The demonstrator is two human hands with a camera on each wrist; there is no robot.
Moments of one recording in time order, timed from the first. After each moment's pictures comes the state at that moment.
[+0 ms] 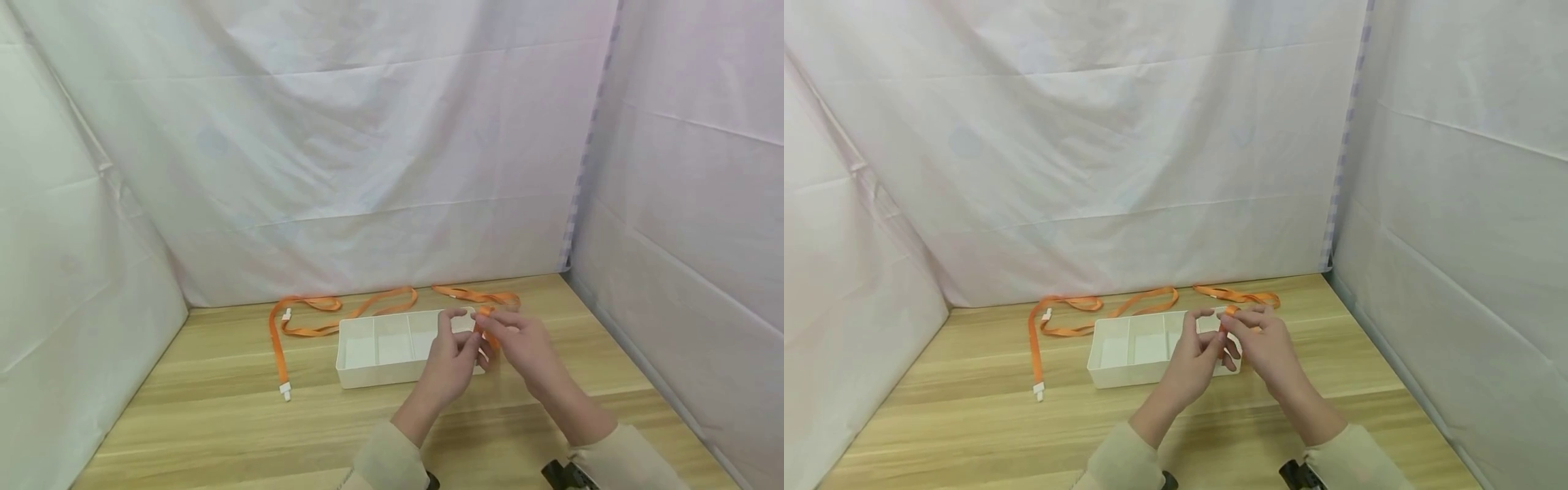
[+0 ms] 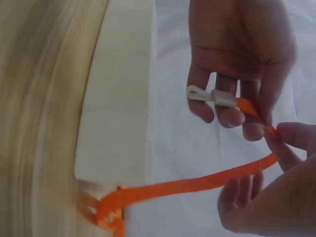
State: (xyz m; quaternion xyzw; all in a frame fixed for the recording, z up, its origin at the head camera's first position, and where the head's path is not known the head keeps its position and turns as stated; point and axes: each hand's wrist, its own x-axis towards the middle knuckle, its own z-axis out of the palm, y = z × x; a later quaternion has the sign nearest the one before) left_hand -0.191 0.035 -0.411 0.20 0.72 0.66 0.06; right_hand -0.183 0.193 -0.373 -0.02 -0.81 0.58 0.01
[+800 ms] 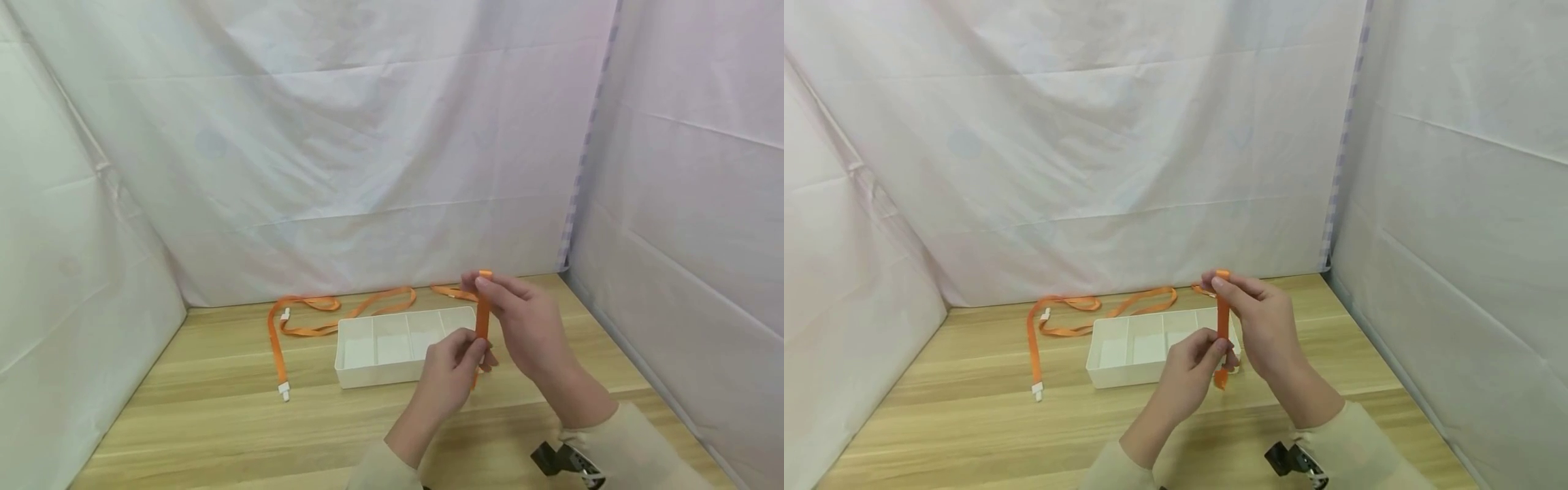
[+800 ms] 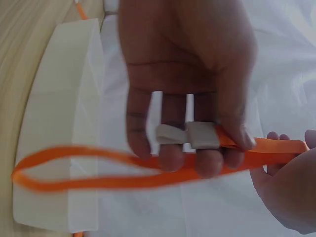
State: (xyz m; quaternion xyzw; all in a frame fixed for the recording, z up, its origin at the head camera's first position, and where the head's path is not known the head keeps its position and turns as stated) left_hand -0.168 0.031 -0.402 0.24 0.72 0.65 0.00; right_hand -0.177 0.174 -0.317 0.08 -0.61 0.79 0.06
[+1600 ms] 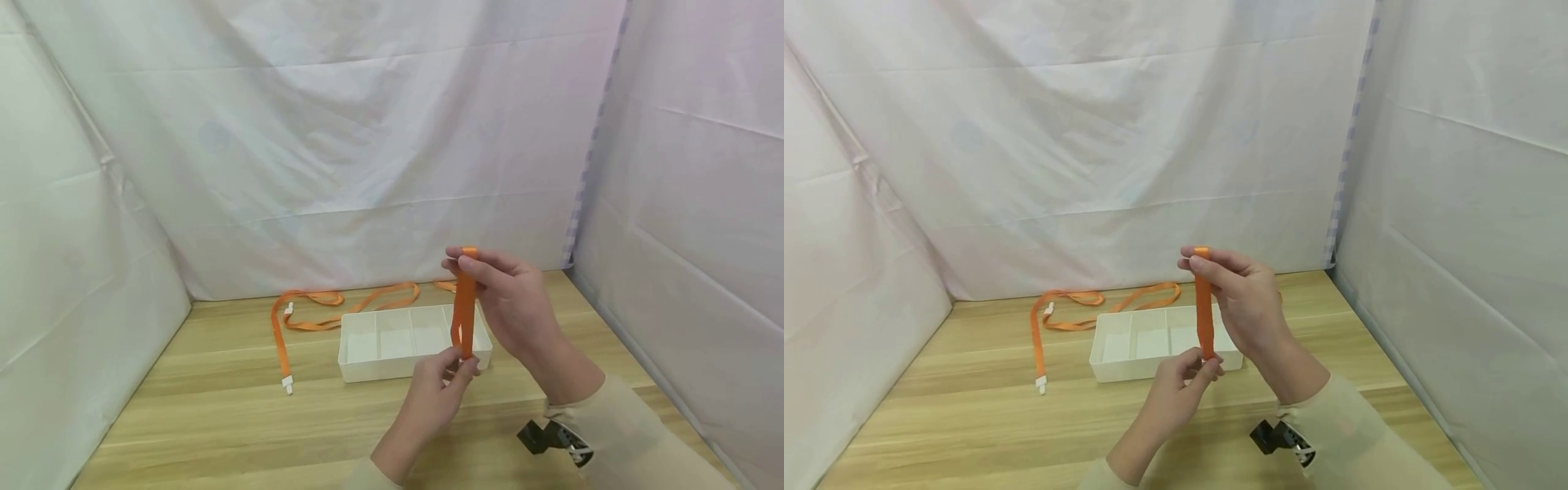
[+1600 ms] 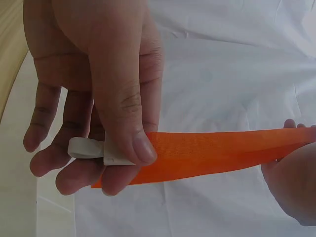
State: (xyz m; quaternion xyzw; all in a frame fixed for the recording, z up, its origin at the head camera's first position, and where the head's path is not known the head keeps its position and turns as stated) left_hand -0.156 0.007 -0.429 0.23 0.77 0.59 -0.03; right_hand -0.186 0.150 -0.290 0.16 -0.53 0.83 0.02
